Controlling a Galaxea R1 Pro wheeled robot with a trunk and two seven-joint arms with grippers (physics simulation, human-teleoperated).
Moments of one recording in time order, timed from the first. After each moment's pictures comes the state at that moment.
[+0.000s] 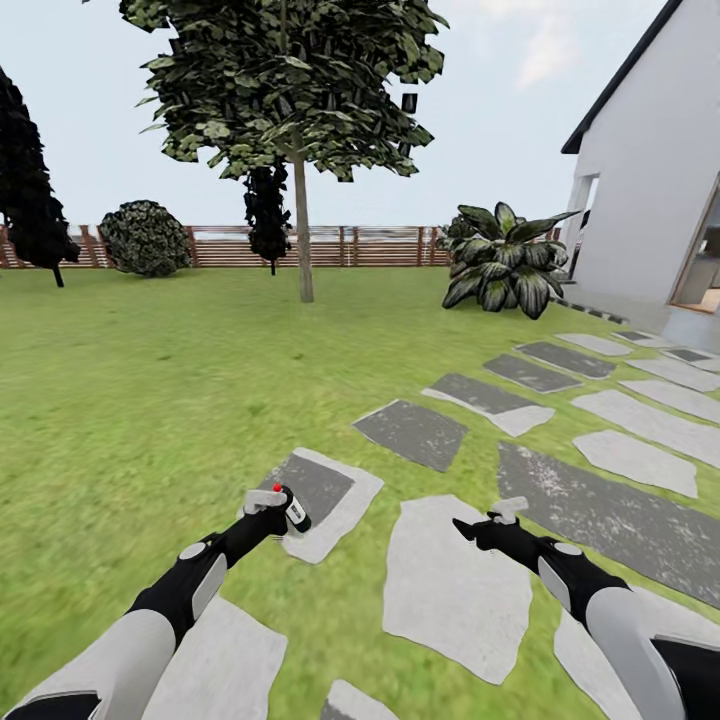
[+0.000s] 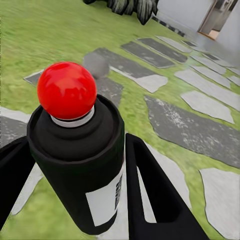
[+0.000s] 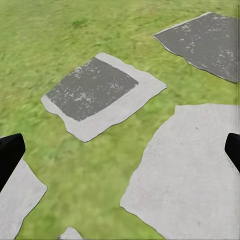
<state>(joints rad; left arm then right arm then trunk) -0.71 0.03 0.07 -0.43 0.13 -0.14 -0.58 -0.83 -0.17 -0.14 -0.16 0.08 -0.15 0.56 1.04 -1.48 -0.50</state>
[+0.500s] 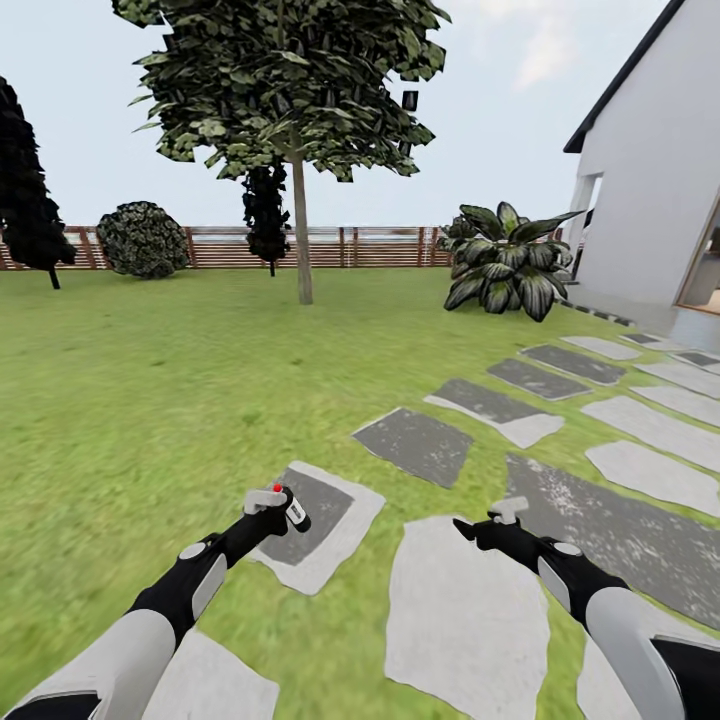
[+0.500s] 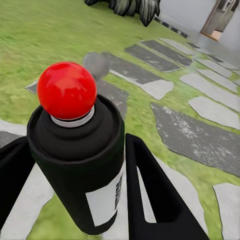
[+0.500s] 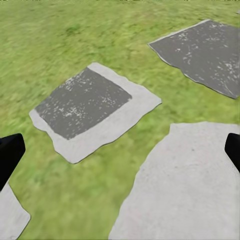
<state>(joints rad) -0.71 0.03 0.07 -0.43 0.13 -0.14 -0.58 -0.83 -0.17 -0.14 -0.16 0.08 -0.15 0.55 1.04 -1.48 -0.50</state>
